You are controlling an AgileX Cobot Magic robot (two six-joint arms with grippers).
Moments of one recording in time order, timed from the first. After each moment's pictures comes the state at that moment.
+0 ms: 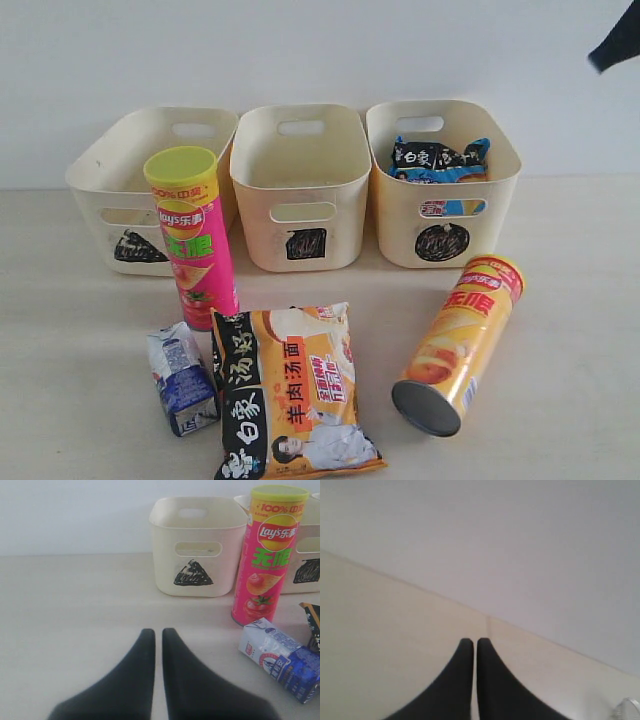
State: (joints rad) left arm -0.03 0.00 0.00 0.01 0.28 -0.02; right arm 0.14 1.72 -1.54 -0.85 0.66 0.22
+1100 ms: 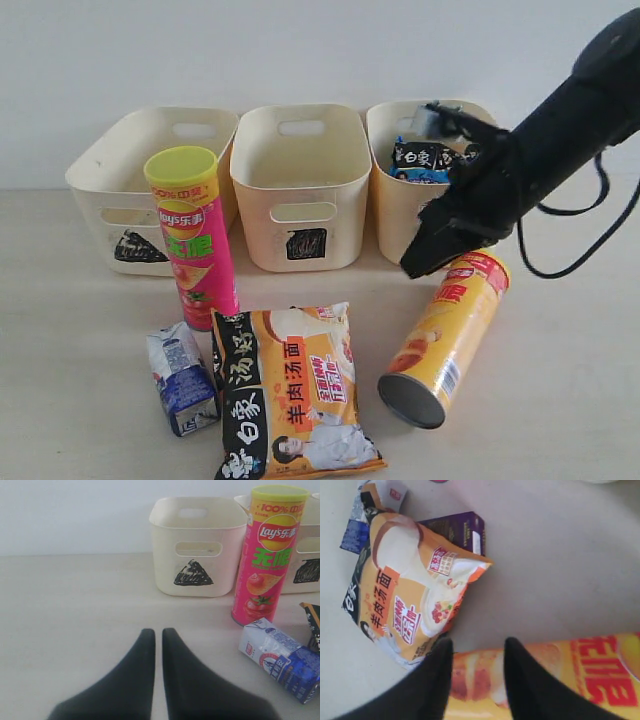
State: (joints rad) left arm -0.03 0.00 0.00 0.01 0.28 -0.02; right arm 0.20 1.90 -1.39 0.73 1.10 -0.89
